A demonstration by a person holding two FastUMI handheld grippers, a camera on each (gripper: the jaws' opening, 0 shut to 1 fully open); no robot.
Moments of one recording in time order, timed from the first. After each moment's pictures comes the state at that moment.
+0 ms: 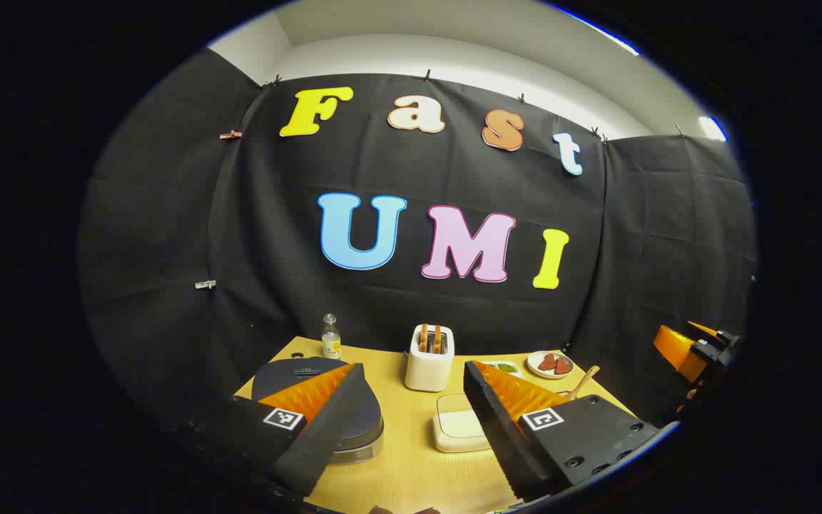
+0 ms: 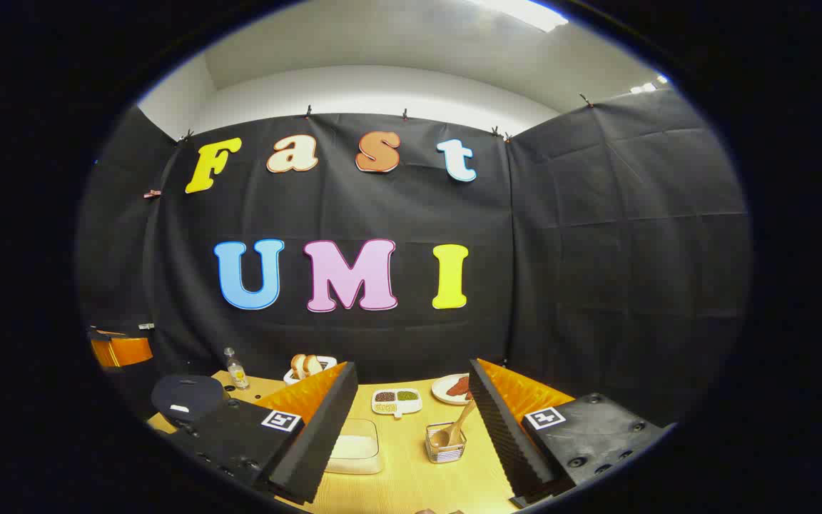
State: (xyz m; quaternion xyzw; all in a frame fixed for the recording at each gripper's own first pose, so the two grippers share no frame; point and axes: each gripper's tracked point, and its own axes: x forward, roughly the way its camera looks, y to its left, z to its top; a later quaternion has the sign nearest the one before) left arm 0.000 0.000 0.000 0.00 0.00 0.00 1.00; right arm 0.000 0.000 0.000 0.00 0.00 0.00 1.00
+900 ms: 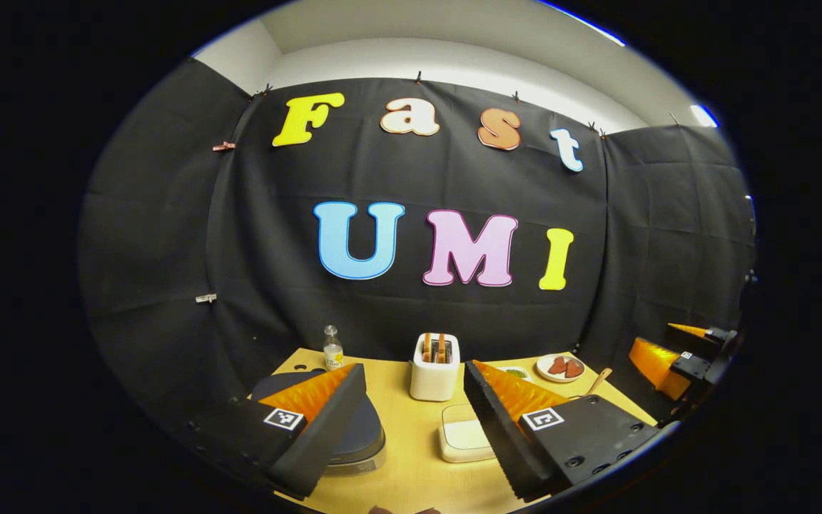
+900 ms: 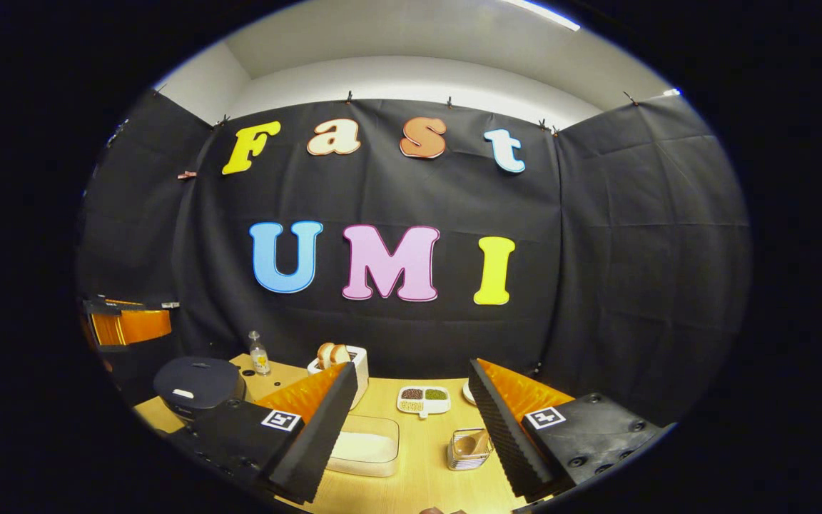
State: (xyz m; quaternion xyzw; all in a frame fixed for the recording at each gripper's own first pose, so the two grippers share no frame) left arm 0.021 -0.014 0.003 0.01 -0.01 0.01 1.00; right arm 0.034 0.046 -0.021 -0.03 0.01 0.08 1.00
